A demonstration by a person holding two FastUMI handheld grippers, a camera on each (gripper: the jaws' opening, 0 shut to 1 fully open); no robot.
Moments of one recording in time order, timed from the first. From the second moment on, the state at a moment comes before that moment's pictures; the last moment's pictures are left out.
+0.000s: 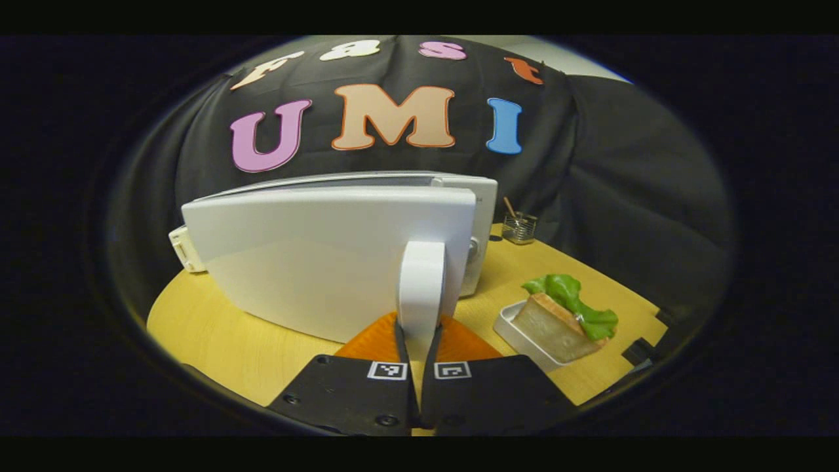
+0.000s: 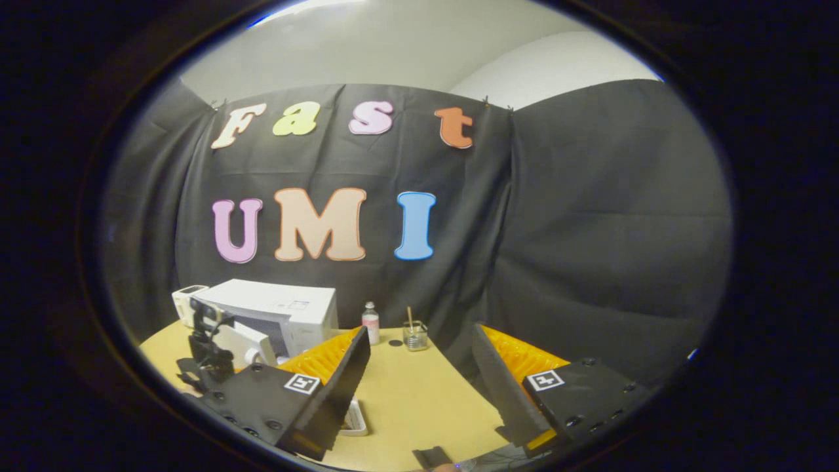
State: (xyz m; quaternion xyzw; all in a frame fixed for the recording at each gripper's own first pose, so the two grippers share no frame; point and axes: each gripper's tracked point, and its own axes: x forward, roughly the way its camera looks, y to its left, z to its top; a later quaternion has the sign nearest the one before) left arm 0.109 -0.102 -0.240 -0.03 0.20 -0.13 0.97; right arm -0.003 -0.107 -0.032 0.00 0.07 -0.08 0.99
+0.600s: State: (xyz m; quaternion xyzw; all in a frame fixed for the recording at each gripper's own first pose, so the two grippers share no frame) left arm -0.014 0.041 -0.255 -0.01 0.25 -0.06 0.97; right arm 0.037 -0.020 -0.057 0.01 0.08 0.01 1.00
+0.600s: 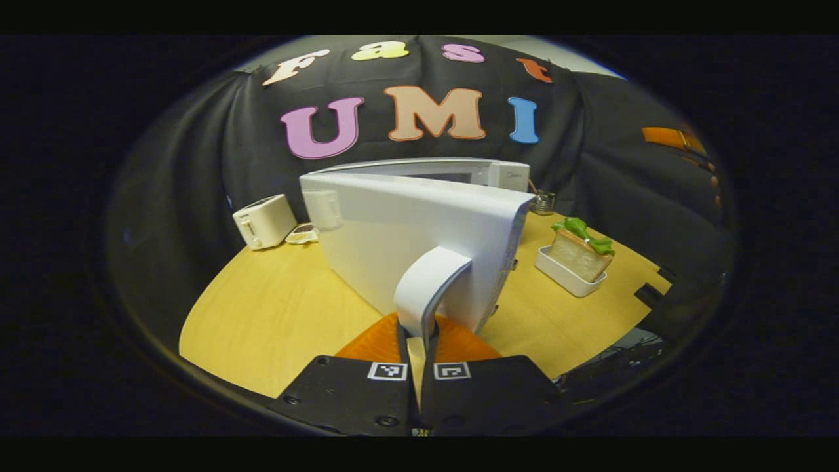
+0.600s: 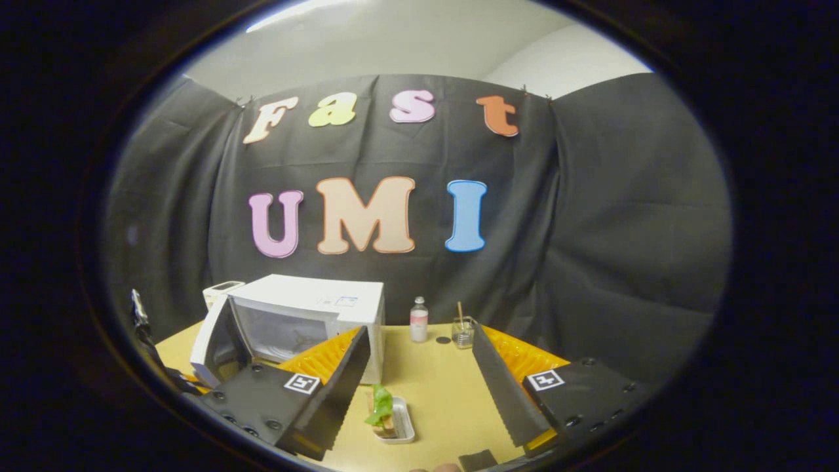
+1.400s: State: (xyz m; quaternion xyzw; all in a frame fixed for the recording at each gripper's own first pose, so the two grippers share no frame) left arm -0.038 0.125 -0.268 -0.05 0.26 0.01 0.96; right arm 0.050 0.042 -0.103 -0.02 0.12 0.08 0.99
